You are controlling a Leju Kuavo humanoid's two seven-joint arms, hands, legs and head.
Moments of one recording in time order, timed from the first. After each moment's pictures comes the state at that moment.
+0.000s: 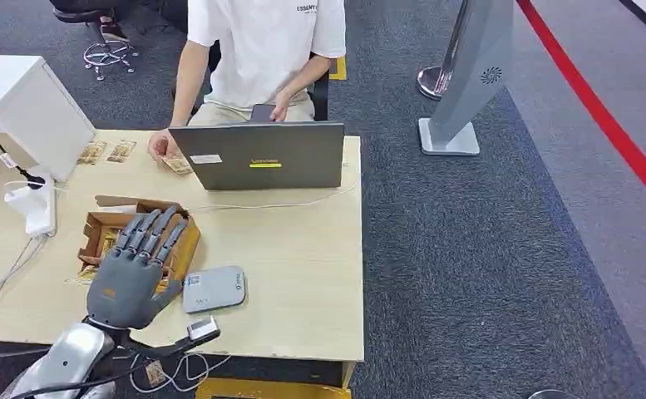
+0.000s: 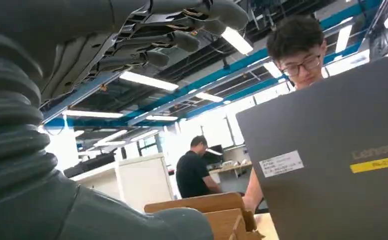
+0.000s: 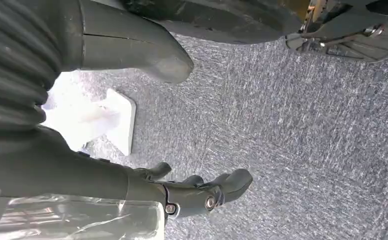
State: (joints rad) left arm 0.02 0.40 -0.20 -1.83 -1.35 0.25 0.00; right arm -0.02 0.22 -0.69 -0.19 1.15 -0.45 -0.01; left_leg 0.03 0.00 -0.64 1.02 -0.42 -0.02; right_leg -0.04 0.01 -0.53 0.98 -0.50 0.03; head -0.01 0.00
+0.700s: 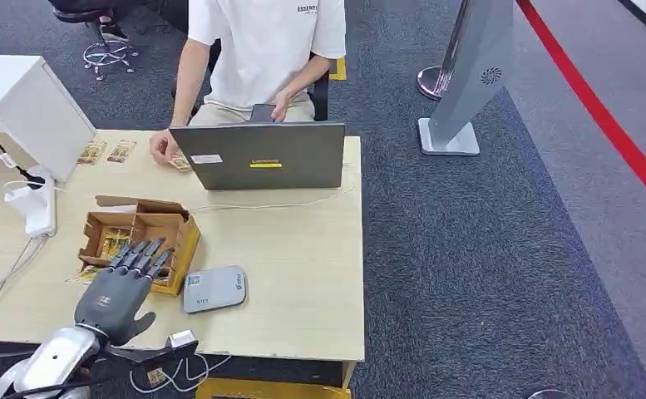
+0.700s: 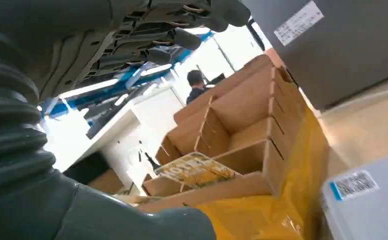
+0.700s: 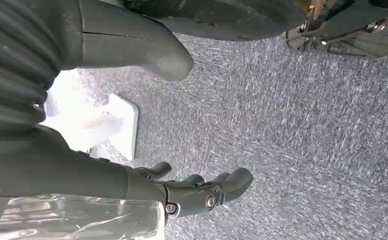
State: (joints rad) left arm 0.03 0.52 -0.20 -1.78 -1.29 -0.03 0.10; right arm -0.02 0.22 -0.71 -0.19 1.15 -0.46 -0.01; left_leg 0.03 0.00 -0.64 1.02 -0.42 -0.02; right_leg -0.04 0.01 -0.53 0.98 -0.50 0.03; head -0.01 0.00
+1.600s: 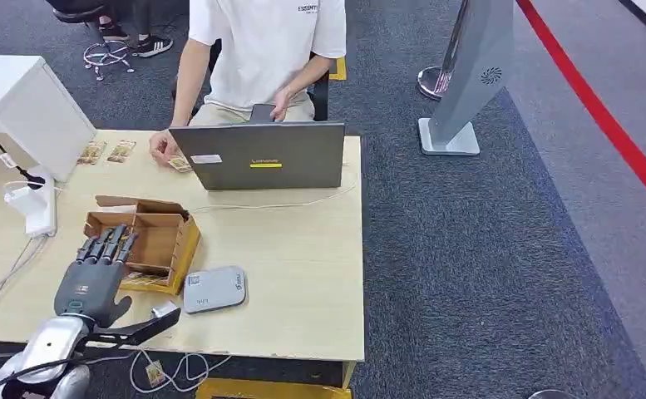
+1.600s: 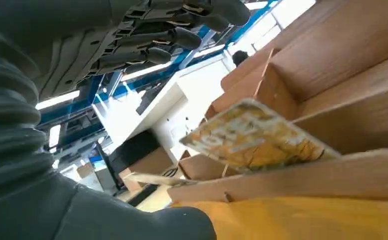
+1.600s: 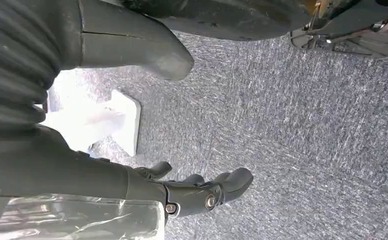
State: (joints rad) left arm -0.01 0.43 -0.06 -1.57 -1.36 0.06 0.15; right arm -0.03 0.22 -0.71 -0.19 1.17 -0.46 0.01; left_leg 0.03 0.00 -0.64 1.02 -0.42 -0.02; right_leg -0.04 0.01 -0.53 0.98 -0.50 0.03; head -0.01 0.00
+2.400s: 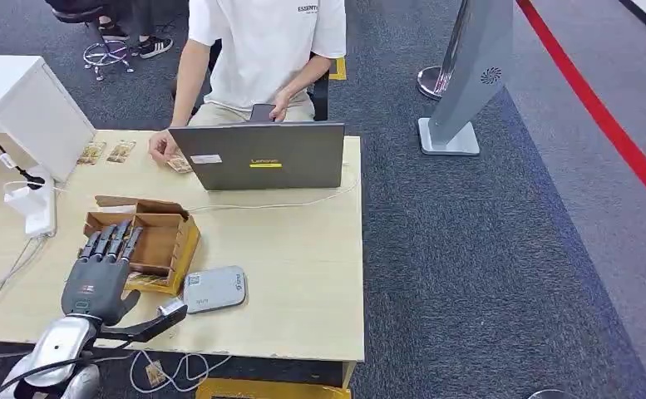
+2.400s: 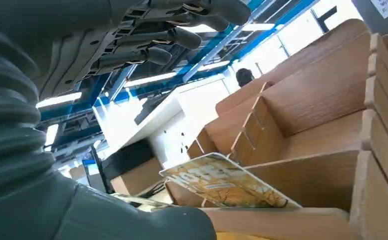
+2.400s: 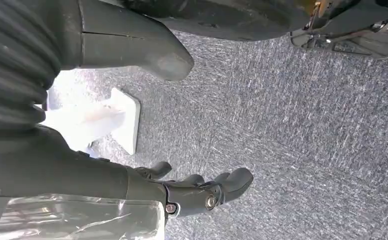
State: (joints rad) left arm -0.01 0.38 -0.05 -1.55 -1.40 0.18 0.10; right arm -0.03 0.22 -0.72 -0.19 1.19 -0.46 0.00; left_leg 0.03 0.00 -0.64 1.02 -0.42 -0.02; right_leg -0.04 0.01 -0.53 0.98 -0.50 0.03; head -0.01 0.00
